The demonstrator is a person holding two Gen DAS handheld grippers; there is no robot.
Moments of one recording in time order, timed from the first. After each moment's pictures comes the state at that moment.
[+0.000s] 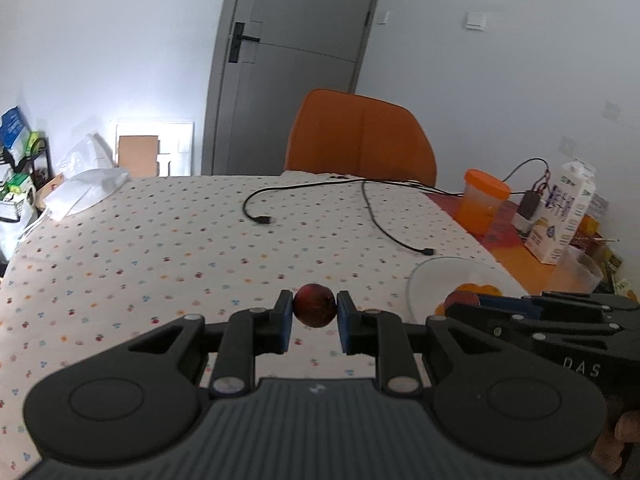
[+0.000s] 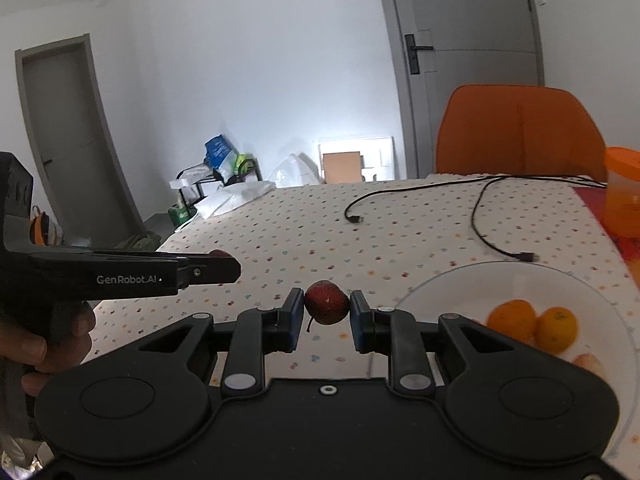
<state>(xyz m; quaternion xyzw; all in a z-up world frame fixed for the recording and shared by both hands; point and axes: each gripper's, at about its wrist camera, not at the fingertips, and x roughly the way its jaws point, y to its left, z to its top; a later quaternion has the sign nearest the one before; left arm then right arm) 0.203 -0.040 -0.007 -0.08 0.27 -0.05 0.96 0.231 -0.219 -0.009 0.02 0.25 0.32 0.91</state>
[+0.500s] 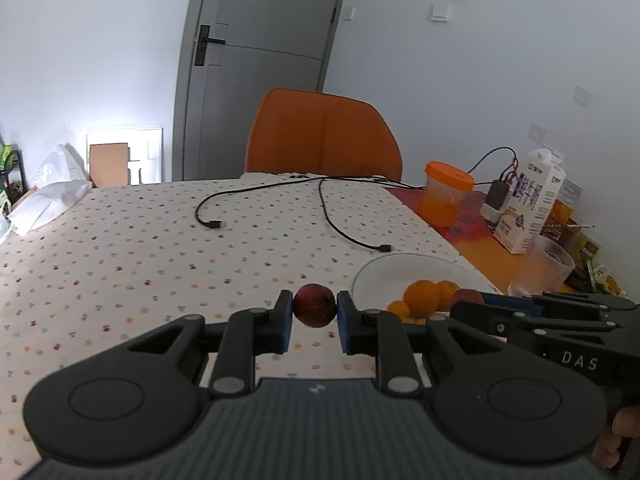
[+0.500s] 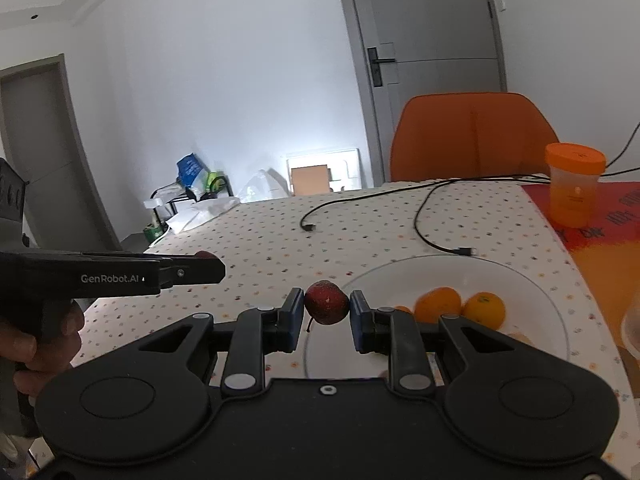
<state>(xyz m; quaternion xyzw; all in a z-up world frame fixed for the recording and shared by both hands) 0.206 -0.077 -0.003 -0.07 0.27 -0.09 0.96 0.216 -0.265 -0.007 0.04 0.24 0.28 0.93</state>
